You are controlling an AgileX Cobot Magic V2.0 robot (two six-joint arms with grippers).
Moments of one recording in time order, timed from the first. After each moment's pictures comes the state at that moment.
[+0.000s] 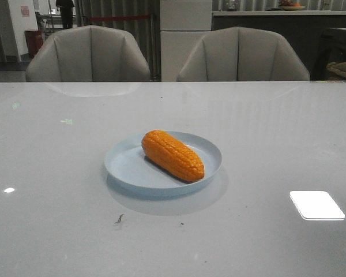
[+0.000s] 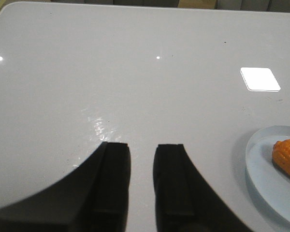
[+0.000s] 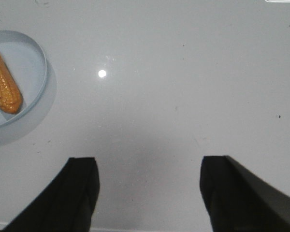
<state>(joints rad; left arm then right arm) -0.05 0.90 -0.71 -0.21 0.35 0.19 0.05 0.81 -0.78 0.02 0.81 0.09</state>
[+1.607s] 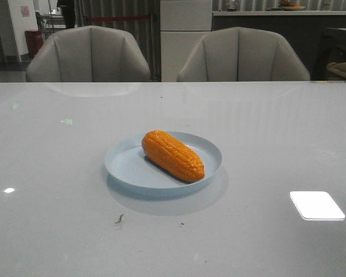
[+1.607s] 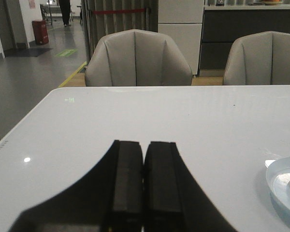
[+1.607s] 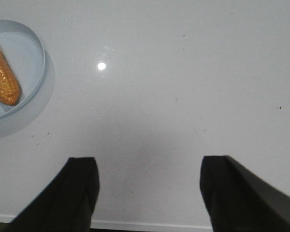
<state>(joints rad) -0.05 0.23 -0.14 0.05 0.03 -0.01 0.05 0.81 -0.78 0.02 0.83 0.09</state>
